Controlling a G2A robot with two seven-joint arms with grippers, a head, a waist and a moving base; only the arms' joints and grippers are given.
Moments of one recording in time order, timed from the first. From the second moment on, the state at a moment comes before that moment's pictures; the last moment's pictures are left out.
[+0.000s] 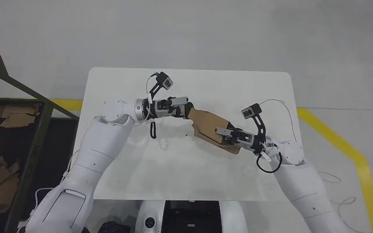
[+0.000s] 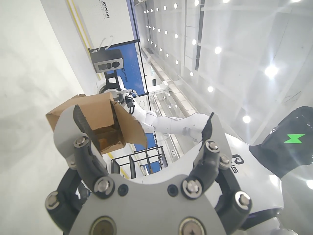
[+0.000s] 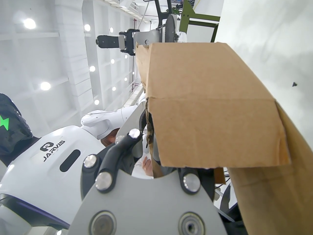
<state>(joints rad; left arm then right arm) 0.95 -1.17 -1.14 -1.28 -0.60 -0.32 -1.24 -1.25 -1.14 1.18 -1.40 0.65 -0.45 1.14</state>
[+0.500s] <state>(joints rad) 0.96 -1.16 -1.11 -1.34 -0.39 -0.36 -1.24 -1.27 -1.13 1.20 -1.44 0.57 -0.38 1.08</state>
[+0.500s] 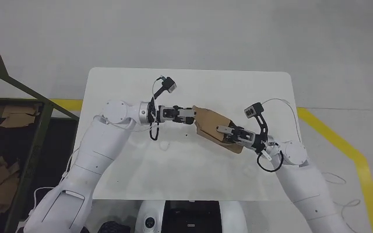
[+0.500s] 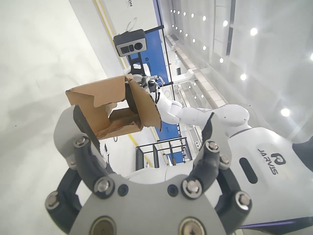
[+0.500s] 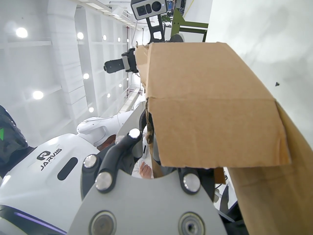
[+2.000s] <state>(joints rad) 0.95 -1.16 -1.04 -1.31 -0.36 -0.34 -1.22 -1.31 -1.12 1.23 -1.51 0.80 -0.41 1.29</state>
